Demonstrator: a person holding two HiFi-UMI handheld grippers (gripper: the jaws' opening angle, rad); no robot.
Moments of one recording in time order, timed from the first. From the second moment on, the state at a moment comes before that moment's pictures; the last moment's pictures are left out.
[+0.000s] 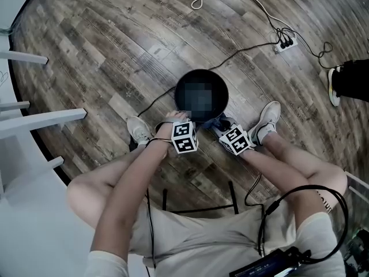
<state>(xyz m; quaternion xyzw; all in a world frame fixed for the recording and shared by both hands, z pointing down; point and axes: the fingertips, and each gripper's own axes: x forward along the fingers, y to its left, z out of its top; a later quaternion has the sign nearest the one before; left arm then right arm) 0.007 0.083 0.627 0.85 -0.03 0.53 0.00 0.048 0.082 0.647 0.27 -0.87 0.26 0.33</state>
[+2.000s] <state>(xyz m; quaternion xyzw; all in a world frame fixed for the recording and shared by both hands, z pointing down) 0.015 0.079 0.615 0.84 -0.08 0.53 0.01 0.054 0.102 0.608 0.25 -0.86 0.26 0.37</state>
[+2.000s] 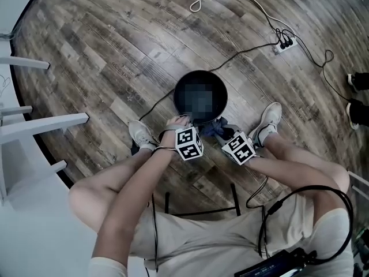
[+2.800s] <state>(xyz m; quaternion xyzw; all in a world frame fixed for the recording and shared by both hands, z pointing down) -0.011 0.072 0.628 0.84 0.01 0.55 0.00 0.030 0.082 0.649 0.25 -0.86 0.20 0.40</state>
